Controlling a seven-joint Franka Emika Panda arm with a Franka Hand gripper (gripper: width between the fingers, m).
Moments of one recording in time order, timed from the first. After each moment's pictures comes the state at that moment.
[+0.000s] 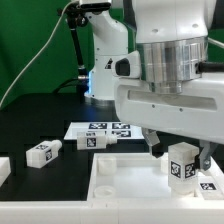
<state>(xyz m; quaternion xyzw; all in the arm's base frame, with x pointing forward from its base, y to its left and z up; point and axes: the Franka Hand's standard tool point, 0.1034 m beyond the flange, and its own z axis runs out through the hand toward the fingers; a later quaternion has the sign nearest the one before) 0.664 0.104 0.082 -0.94 0.34 -0.01 0.05</state>
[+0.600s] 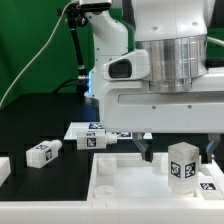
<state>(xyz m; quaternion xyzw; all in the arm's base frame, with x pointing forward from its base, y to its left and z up) 0.666 0.099 0.082 -1.00 0.08 -0.02 0.04</state>
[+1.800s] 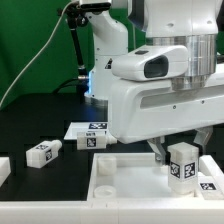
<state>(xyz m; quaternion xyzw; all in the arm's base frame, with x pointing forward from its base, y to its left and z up) 0.664 0.107 0.082 -0.97 -0.23 -0.04 0.01</state>
